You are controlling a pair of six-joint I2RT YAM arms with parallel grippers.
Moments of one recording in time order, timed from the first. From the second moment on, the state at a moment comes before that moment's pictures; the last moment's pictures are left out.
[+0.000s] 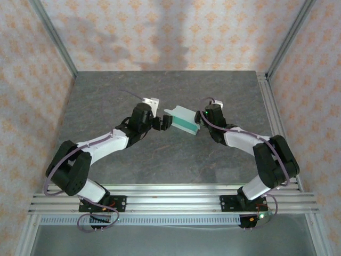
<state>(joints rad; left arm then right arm) -0.50 1.50 0.85 0.13 -0.01 -0.29 0.43 1.55 0.79 0.08 0.20 0.55</state>
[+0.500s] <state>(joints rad) -0.37 1.99 1.52 -0.31 0.32 -0.35 0.40 1.62 0.83 -0.01 0.10 0.62</state>
